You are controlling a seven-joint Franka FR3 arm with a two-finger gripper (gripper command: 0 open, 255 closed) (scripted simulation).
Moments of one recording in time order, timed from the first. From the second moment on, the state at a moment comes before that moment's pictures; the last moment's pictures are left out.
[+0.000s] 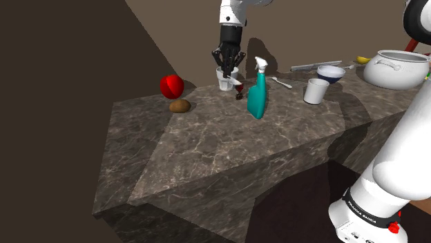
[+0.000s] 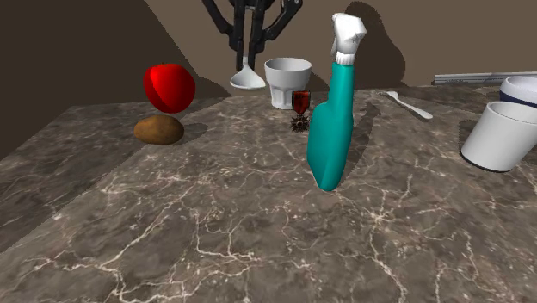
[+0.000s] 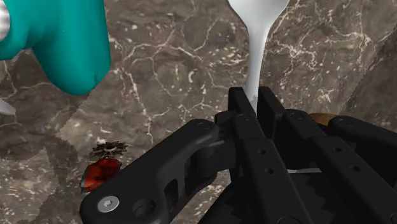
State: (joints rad) arm -0.03 0.07 0.17 -1.60 0.19 1.60 0.42
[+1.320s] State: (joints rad) arm -0.26 -0.02 -0.07 -1.70 0.14 1.53 -0.04
